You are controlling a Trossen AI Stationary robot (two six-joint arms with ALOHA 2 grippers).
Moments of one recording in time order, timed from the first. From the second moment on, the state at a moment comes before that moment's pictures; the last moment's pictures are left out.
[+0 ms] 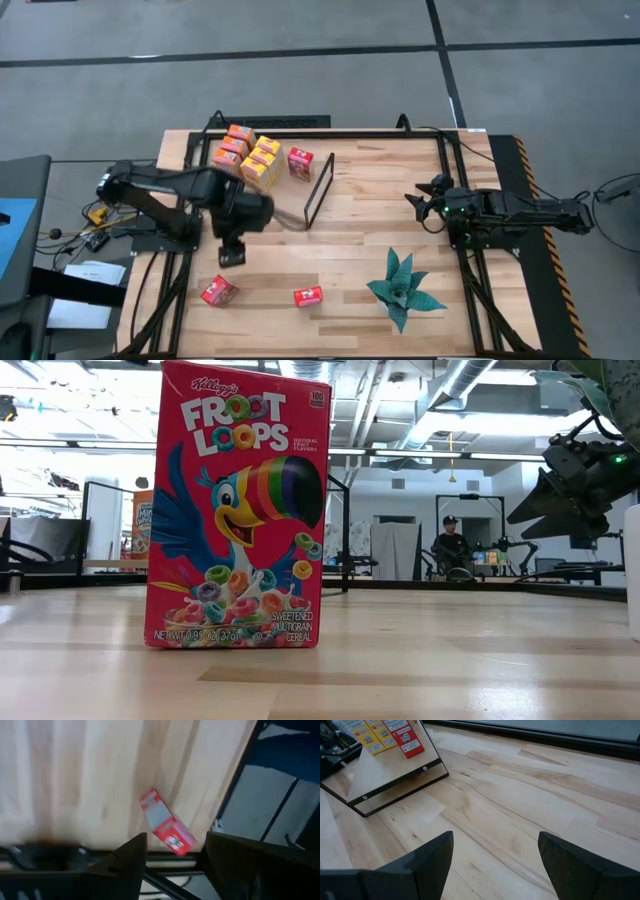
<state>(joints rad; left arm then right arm) -0.22 1.47 1.60 -1.53 0.30 -0.52 -0.07 0.20 0.16 -0.51 0.52 0.62</state>
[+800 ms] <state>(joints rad) -0.75 1.47 1.48 -1.51 -0.11 -1.67 -0.07 0.20 0.16 -0.51 0.52 0.62</state>
